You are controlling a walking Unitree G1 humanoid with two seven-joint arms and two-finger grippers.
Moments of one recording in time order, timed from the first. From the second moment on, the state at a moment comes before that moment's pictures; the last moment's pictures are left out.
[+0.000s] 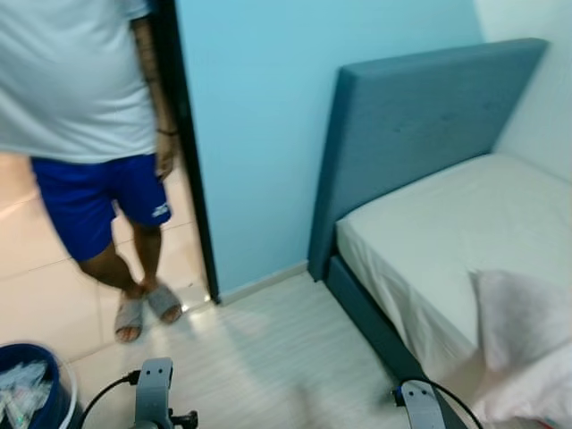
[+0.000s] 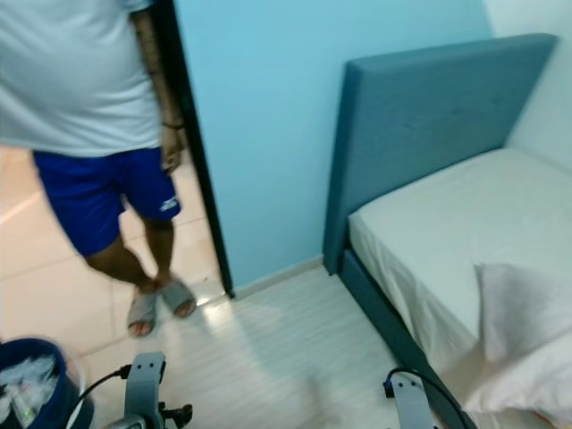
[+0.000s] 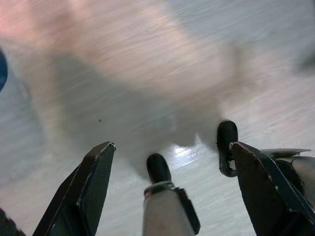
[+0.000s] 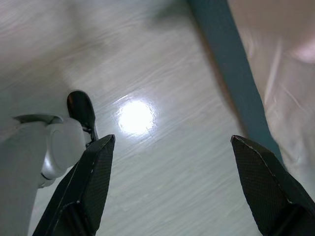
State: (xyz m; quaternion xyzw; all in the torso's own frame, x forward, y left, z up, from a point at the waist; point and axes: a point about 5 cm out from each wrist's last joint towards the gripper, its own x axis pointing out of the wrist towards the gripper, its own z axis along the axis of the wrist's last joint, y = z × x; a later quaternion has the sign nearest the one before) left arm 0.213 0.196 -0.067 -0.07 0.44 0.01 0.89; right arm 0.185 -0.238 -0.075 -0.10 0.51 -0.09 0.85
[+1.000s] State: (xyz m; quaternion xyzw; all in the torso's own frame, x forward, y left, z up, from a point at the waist) left arm 0.212 0.191 -0.069 -0.05 0.46 0.00 0.89; right arm 0.181 -0.241 -0.076 -0.08 0.49 -0.11 0.86
